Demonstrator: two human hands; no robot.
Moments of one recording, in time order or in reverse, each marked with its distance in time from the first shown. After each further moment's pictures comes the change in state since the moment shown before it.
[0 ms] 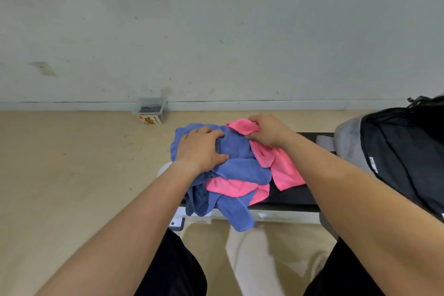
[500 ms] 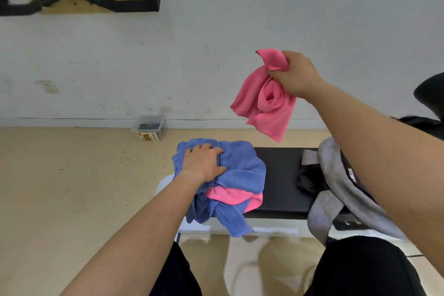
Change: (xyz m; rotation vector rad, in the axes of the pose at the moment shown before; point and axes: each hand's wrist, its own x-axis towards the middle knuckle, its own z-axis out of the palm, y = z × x) left_hand -0.007 0.009 -0.003 0.074 -0.061 -0.021; right_hand -0.033 -0.059 -0.173 0.149 0.535 -0.059
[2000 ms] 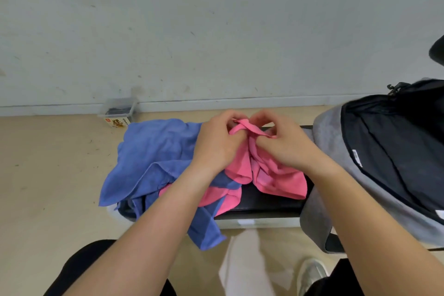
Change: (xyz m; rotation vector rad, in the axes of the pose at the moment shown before) left_hand 0.040 0.109 0.031 -0.942 0.361 0.149; right_hand -0.129 0.121 0.090 0.242 -0.258 0.103
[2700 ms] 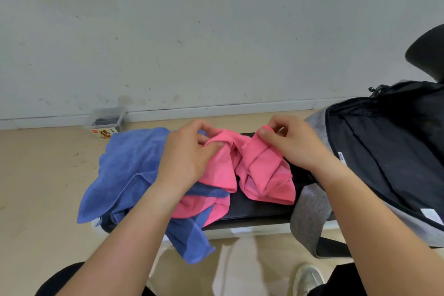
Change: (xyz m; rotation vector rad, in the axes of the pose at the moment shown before) left_hand -0.018 0.010 -0.030 0.192 0.060 -0.059; right_hand -0.007 0.022 -0.033 -0.066 0.153 0.086
